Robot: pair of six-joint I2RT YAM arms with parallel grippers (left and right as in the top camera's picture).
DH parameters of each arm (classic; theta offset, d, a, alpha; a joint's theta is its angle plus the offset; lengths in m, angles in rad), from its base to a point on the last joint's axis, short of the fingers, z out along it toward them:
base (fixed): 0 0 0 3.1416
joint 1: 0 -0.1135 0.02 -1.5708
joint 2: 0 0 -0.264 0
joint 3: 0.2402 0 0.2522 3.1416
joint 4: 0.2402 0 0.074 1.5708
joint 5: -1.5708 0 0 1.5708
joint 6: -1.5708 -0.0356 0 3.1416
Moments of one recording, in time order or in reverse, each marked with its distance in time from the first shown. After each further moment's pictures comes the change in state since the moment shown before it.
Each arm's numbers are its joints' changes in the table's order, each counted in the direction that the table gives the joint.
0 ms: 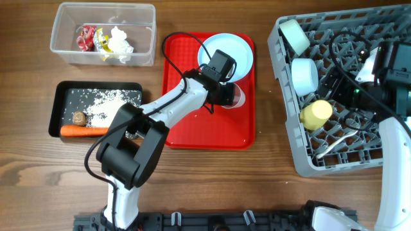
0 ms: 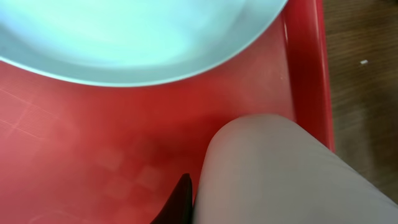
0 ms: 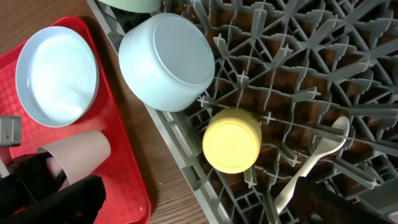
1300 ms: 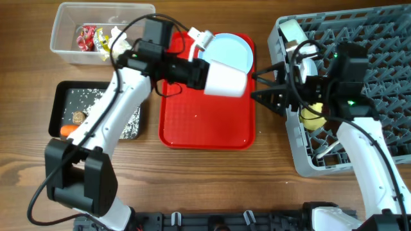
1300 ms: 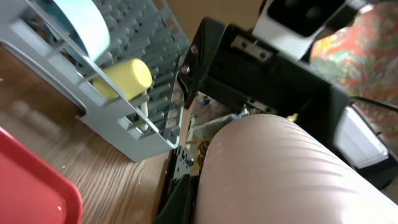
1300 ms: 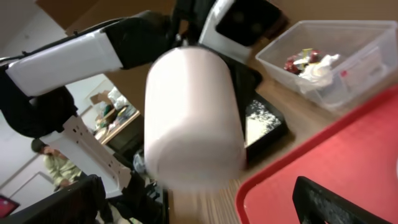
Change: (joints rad) left arm -0.284 0.305 0.000 0.098 -1.194 -0.242; right arm -0.204 -0.023 -0.403 -0.990 1.308 0.175
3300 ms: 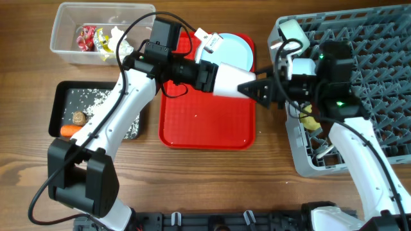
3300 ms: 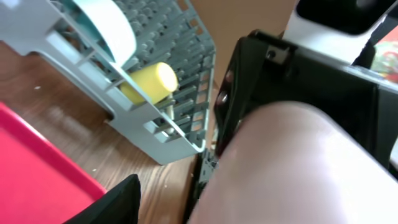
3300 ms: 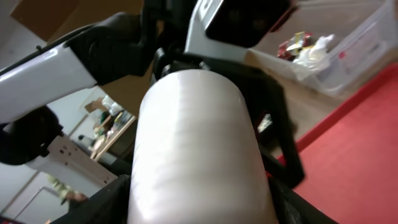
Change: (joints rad) left arm 0.033 0.000 0.000 -0.035 0.127 -0.018; right arm -0.075 0.000 0.000 -0.052 -0.138 -0.157
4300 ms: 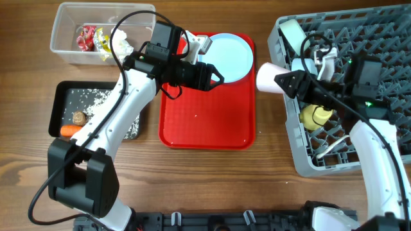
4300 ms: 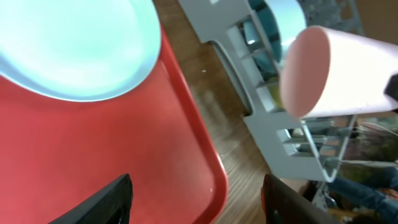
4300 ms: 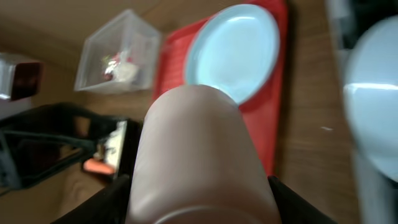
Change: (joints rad) left arm 0.000 0.000 0.000 0.103 0.572 0.000; right arm 0.218 0.028 0.024 0.428 -0.543 0.000
